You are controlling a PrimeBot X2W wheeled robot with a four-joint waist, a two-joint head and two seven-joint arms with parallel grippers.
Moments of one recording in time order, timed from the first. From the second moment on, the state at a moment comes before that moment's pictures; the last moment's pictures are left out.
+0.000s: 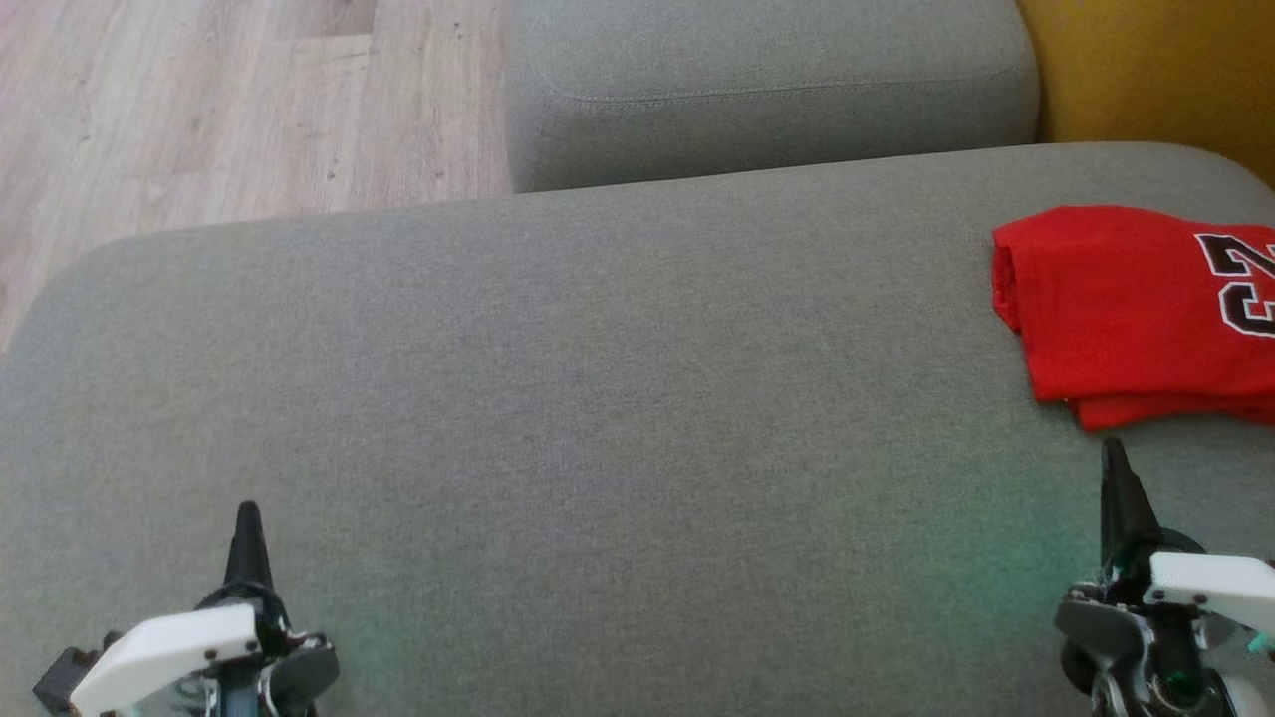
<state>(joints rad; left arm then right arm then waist) -0.04 0.05 0.07 0.29 -1.52 -0.12 0.09 -0.04 -0.05 -0.12 0.30 1.51 0.12 0.09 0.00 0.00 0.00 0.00</state>
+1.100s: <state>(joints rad) -0.06 0.05 0.08 0.28 -1.60 -0.12 0.11 -0.06 -0.05 -0.13 0.28 1.60 0.12 0.11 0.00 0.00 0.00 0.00</state>
